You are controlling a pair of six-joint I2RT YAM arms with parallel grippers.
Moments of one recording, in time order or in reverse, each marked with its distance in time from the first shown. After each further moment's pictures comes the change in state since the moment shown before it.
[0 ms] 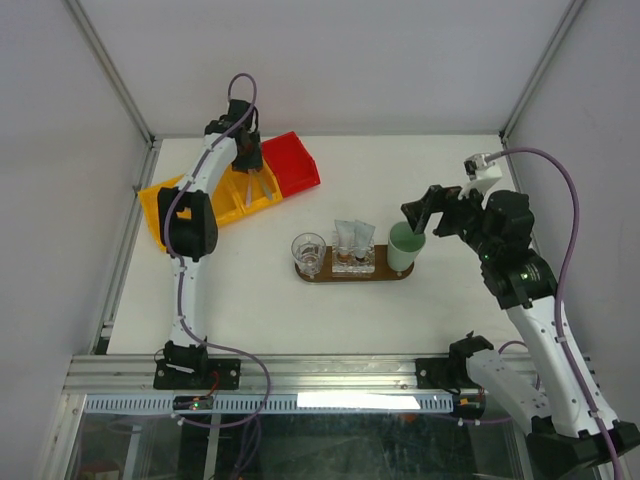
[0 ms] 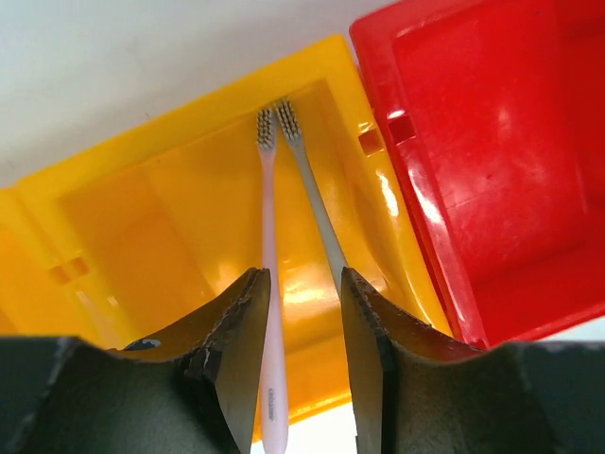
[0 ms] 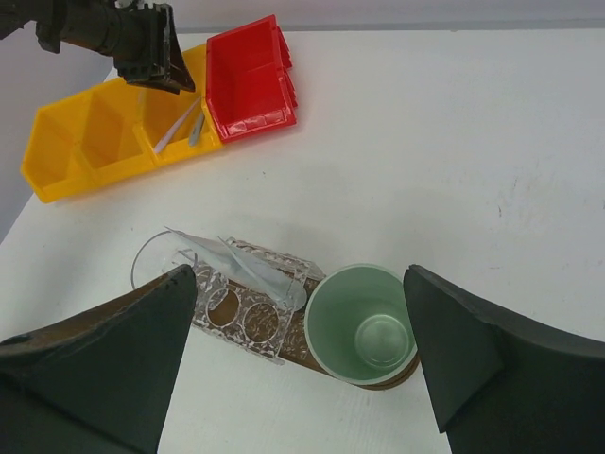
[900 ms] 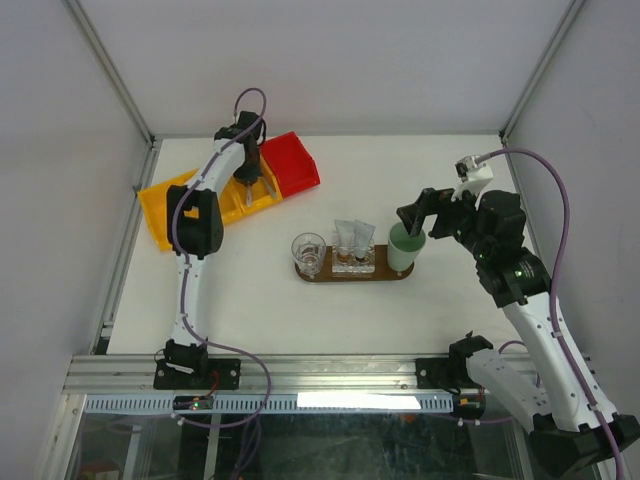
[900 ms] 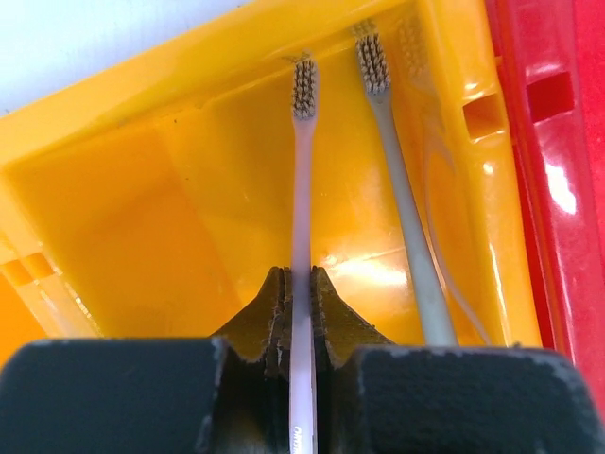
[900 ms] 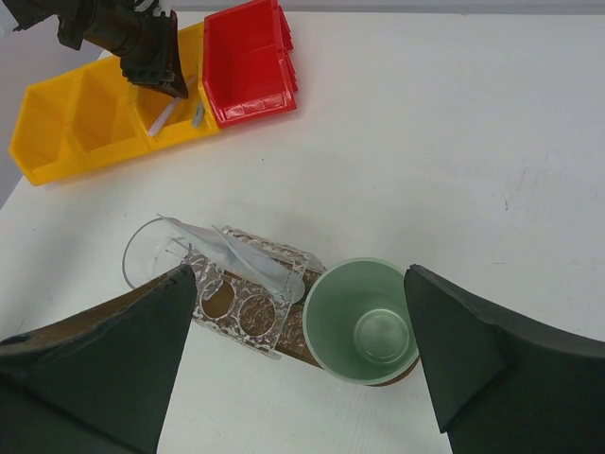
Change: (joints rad) left arm -0.021 0.092 0.004 -0.073 -0.130 -0.006; right arm 0.026 0.019 -0.029 0.013 0.006 -0.019
